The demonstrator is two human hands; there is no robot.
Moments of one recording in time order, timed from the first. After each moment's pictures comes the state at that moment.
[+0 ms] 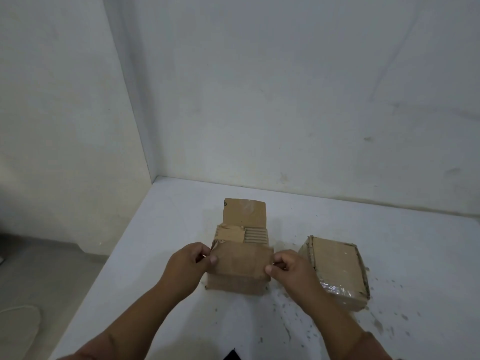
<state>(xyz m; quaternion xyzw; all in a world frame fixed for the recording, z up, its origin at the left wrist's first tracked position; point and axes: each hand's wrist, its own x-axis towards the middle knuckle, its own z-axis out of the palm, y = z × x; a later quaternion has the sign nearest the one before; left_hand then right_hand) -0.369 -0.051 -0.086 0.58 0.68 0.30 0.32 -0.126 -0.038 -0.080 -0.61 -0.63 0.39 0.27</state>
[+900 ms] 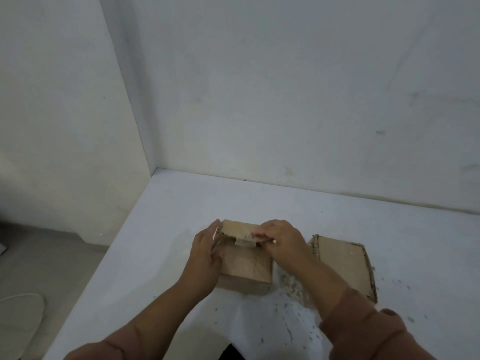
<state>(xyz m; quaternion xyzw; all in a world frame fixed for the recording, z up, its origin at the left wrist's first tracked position) -0.339 -0.043 -0.099 0.59 0.62 0.38 0.35 -0.148 0.016 -0.060 -0.52 -0.80 0.22 0.18</state>
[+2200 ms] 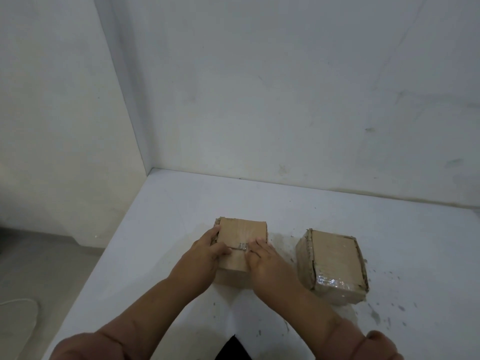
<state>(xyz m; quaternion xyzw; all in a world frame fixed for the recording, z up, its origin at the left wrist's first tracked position) -0.350 -0.044 -0.097 0.73 0.60 0.19 0.24 -0.164 -0.041 -0.090 -0.49 -0.87 0.07 0.03</state>
